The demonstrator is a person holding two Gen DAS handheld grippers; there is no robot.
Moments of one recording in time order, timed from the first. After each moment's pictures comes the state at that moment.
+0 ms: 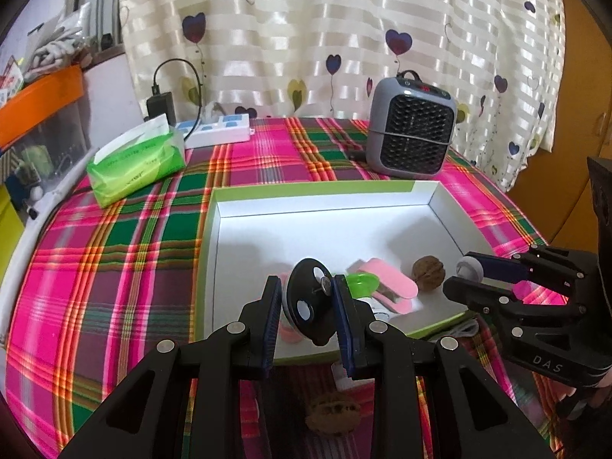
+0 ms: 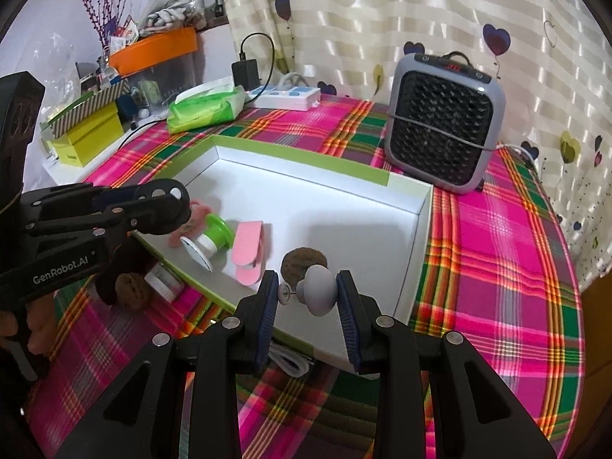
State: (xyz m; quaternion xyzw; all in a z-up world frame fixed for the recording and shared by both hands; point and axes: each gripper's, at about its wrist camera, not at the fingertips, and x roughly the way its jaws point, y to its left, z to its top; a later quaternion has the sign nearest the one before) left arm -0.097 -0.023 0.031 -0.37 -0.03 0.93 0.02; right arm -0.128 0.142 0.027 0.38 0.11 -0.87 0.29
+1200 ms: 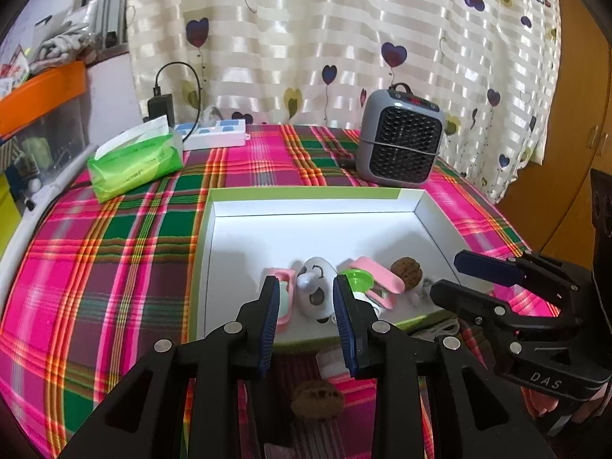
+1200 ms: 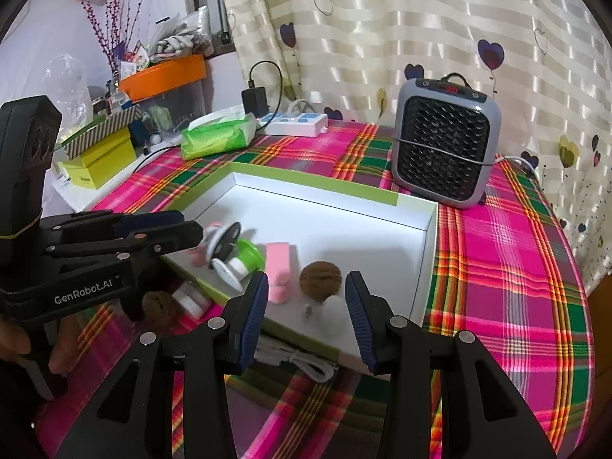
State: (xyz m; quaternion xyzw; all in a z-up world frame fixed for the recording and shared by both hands) left arm -0.083 -0.023 0.038 -0.35 -0.05 0.94 0.04; right arm -0.112 0.142 0.038 0.33 0.08 -0.89 0.31
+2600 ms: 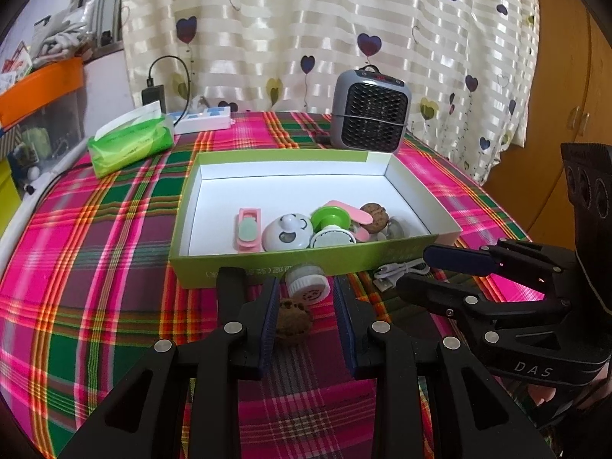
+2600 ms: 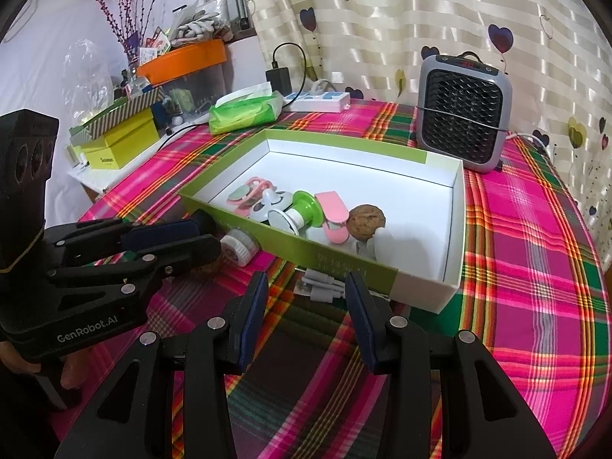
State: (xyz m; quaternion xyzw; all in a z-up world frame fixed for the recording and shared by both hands) left arm -0.036 -0.008 0.020 -0.35 -0.04 0.93 0.06; right arm -0.073 0.140 0.022 0.36 0.07 -0.87 0.33
